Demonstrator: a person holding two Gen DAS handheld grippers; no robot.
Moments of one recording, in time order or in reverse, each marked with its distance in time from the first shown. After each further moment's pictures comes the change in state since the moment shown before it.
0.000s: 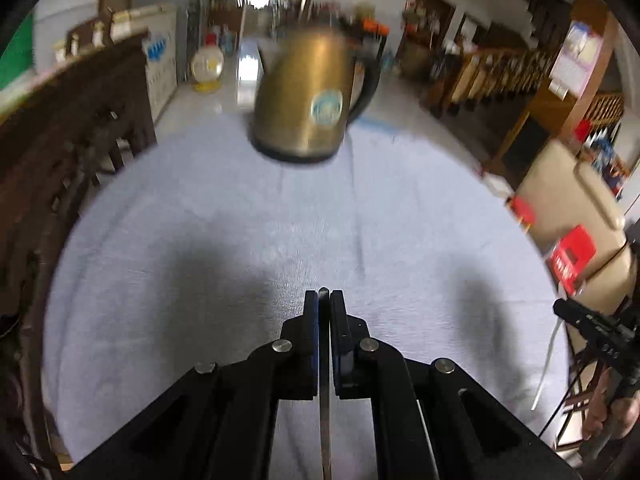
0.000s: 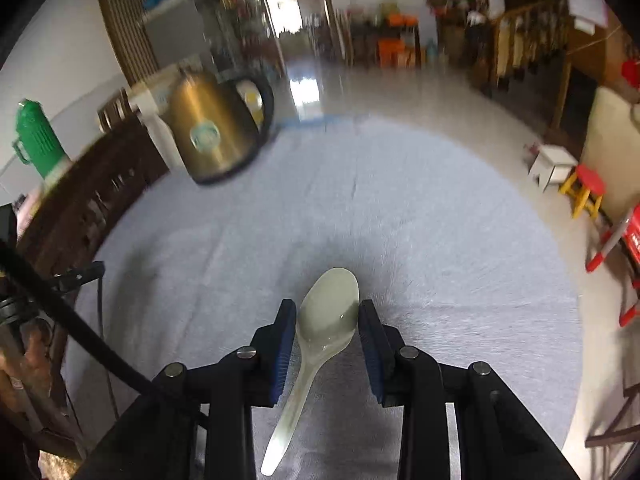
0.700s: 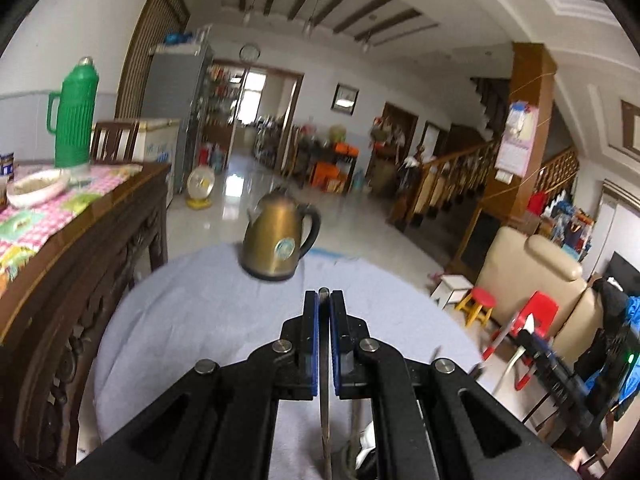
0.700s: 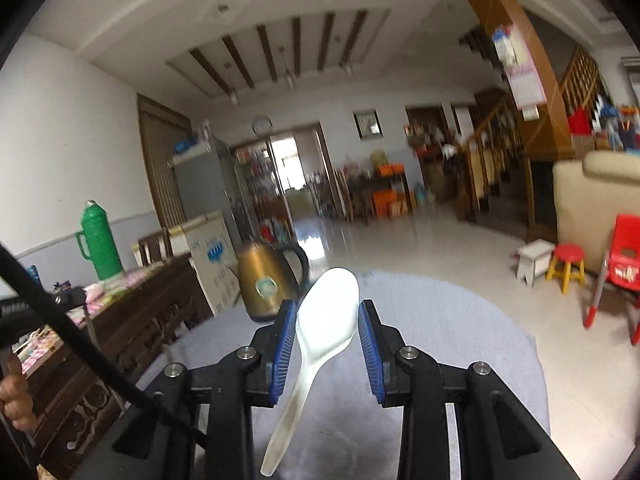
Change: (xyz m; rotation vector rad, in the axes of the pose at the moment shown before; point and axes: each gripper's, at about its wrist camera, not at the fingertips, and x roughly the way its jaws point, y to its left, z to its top) left arm -0.214 -0.046 -0.054 0.030 -0.467 -0.086; right arm -0.184 0.050 -0.075 0.056 -0.611 0.025
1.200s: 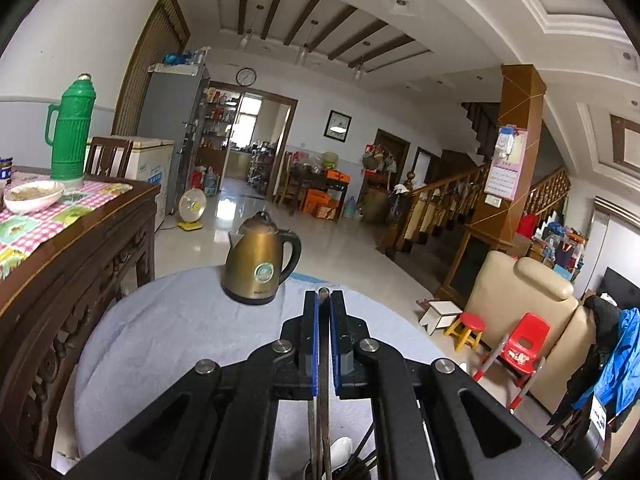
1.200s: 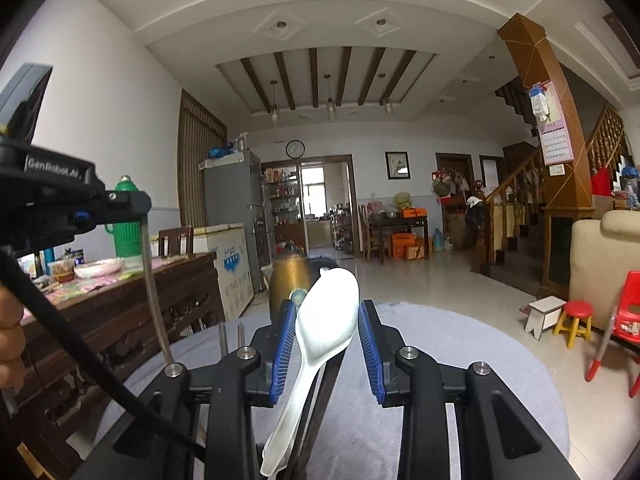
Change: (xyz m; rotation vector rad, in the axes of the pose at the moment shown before) left arm -0.005 -0.028 -0.009 -0.021 -0.084 -0.014; right arm 0.015 0.090 -0.047 -0.166 -0.098 0.040
